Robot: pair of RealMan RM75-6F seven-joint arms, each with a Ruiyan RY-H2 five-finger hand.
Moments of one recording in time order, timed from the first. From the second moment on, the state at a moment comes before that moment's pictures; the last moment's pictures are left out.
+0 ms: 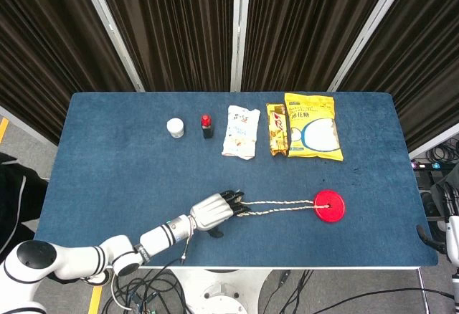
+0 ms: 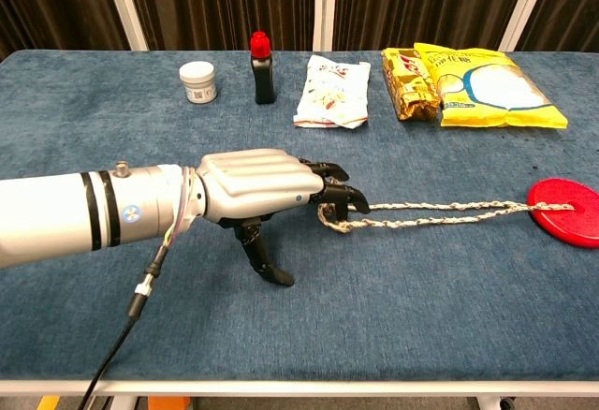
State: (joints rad) left arm -0.90 -1.76 -0.05 -1.28 1.59 0.76 0.05; right arm 0.00 -1.16 0.09 -1.42 -1.40 1.48 0.15
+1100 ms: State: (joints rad) left arm -0.85 -1.63 -0.03 -1.42 1.51 0.85 0.22; right arm 0.01 -1.16 0.10 -1.44 -1.40 1.46 0.12
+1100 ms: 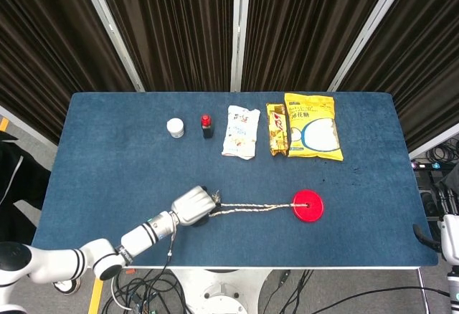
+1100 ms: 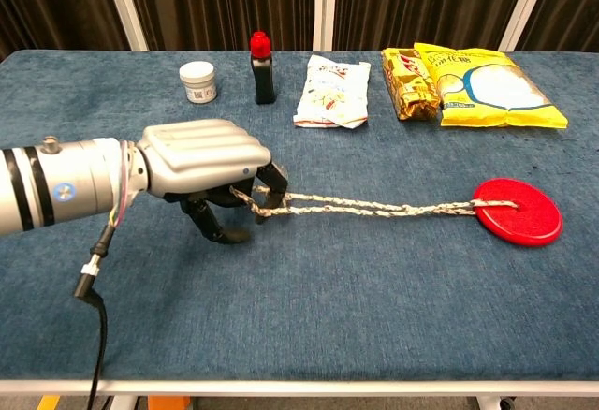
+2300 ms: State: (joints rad) left arm -0.48 -1.20 -0.16 -1.41 1.06 1.20 0.28; right arm 0.02 -1.16 0.09 -1.47 -1.40 1.45 0.08
